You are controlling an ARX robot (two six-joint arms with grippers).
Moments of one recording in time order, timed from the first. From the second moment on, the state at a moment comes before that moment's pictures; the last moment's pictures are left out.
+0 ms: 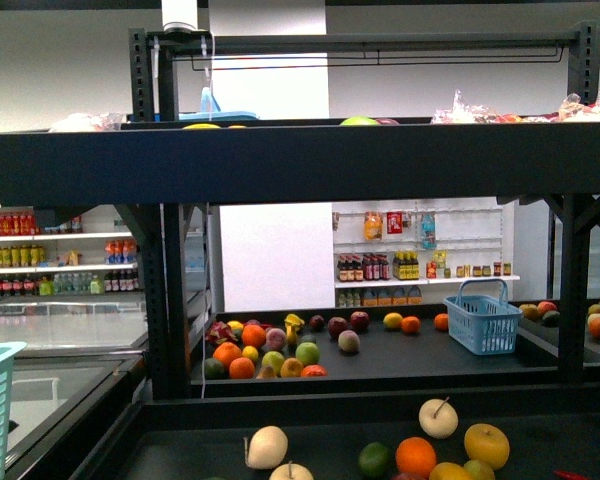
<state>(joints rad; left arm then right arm) 0.47 2.11 1.74 0.09 0.36 -1.30 0.00 0.00 0.02 0.00 0.00 0.00</state>
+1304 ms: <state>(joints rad) -0.16 1.56 1.17 0.02 0.75 -0.71 0.00 0.00 0.02 0.00 0.00 0.00</state>
